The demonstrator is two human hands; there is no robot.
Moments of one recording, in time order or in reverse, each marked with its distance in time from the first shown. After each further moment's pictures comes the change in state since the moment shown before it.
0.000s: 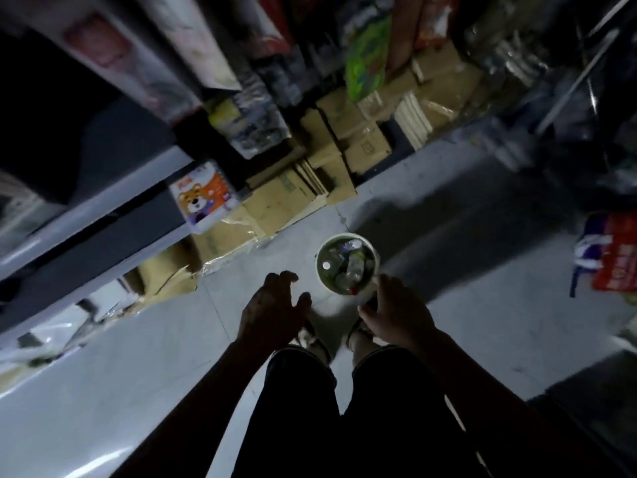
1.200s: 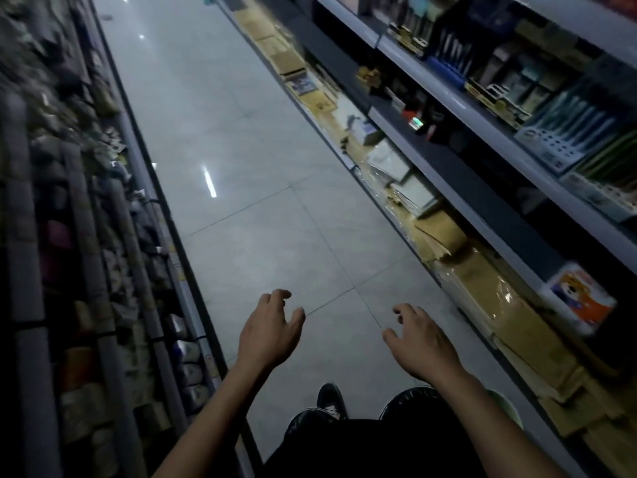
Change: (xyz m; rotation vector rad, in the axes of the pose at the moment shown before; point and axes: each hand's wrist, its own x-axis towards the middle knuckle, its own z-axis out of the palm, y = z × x) left_hand -0.535 -0.217 0.100 -0.797 0.775 -1.294; right_hand -0.274 -0.263 0.286 -0.975 -0.405 -1.000
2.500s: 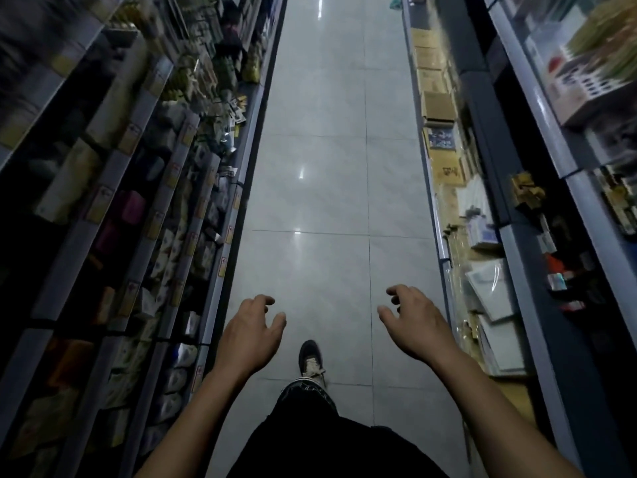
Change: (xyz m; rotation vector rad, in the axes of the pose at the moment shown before) left_hand 0.256 -0.034 -0.111 -0.230 0.250 -0.464; right_hand 0.367 -0.261 -0.115 -0.253 -0.139 -0.514
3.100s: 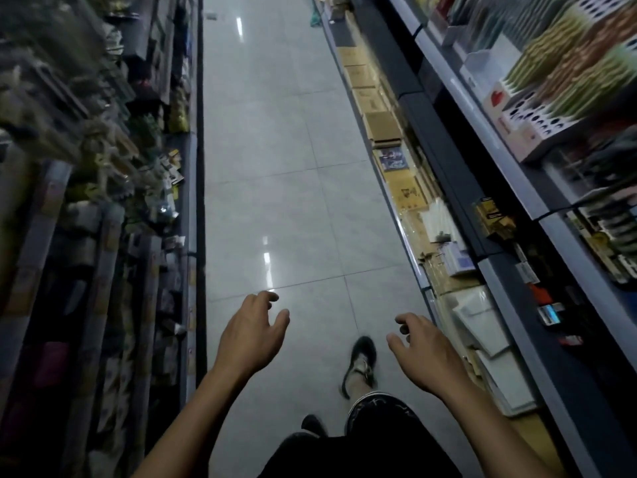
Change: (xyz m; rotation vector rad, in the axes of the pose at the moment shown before) left_hand 0.275 0.145 -0.053 0.092 -0.095 0.241; right_hand 0.182 -0.005 -0.083 0.128 0.075 0.253
